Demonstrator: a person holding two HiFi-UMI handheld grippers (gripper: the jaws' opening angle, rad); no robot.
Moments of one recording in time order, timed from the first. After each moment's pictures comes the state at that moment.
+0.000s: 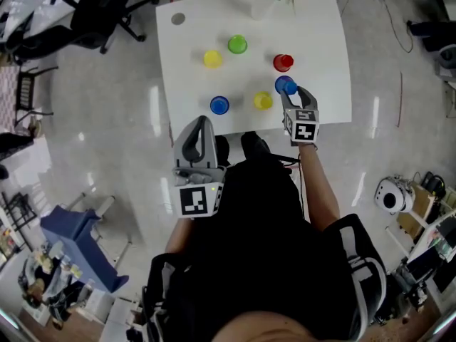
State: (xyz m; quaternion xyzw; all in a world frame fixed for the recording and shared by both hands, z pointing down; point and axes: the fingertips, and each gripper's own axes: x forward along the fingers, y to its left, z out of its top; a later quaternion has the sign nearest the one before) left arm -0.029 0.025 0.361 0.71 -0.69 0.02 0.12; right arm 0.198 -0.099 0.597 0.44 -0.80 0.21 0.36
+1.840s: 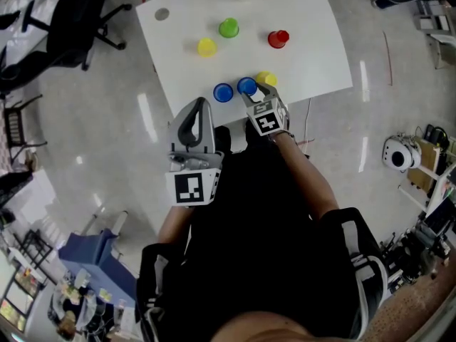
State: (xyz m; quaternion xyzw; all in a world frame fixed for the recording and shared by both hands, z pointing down) left arm -0.066 0.023 0.367 0.79 -0.60 -0.01 0.12; right arm 0.074 0.002 0.654 0.36 -0.80 0.21 0.44
